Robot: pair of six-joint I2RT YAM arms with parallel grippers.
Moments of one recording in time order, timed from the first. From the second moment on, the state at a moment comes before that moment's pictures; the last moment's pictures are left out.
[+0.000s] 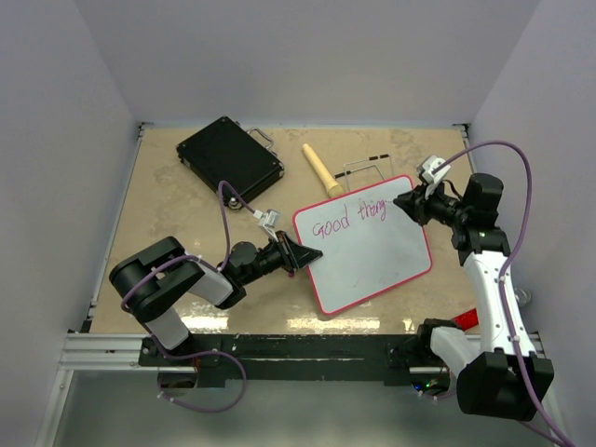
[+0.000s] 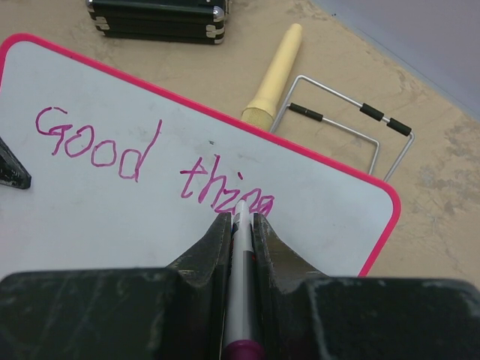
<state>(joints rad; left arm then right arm) -0.82 1.66 0.35 1.30 0.21 -0.91 -0.13 0.99 0.86 -0.30 -0.83 -0.41</state>
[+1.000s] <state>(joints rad) -0.82 1.66 0.35 1.30 0.21 -0.90 -0.15 0.98 0.82 -0.27 -0.86 -0.42</state>
